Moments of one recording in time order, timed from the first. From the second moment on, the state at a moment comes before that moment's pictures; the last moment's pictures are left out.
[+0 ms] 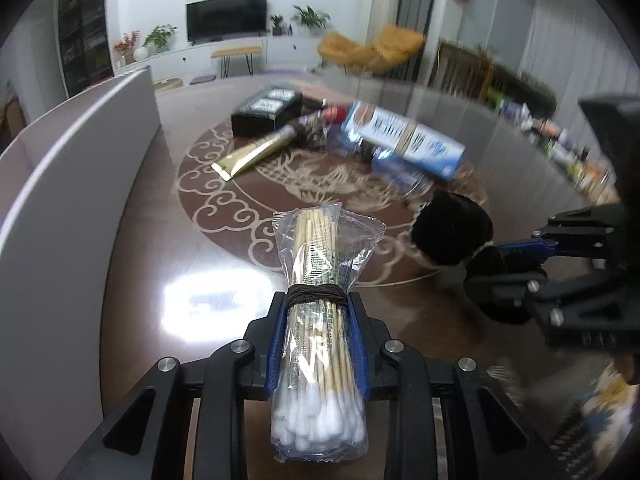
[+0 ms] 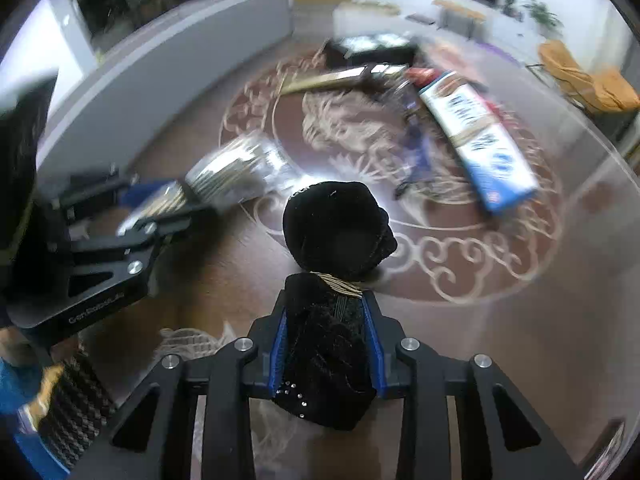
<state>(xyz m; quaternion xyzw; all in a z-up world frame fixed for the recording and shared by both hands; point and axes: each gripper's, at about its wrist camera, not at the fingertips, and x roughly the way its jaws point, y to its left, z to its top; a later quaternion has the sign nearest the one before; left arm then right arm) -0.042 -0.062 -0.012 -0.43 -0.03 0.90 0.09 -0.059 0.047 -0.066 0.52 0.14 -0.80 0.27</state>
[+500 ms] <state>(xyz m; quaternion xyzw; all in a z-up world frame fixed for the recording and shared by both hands) 0.060 -0.260 0.110 -0.33 -0.08 0.94 -0.09 0.000 -0.113 0.083 0.42 0.05 -0.79 0.45</state>
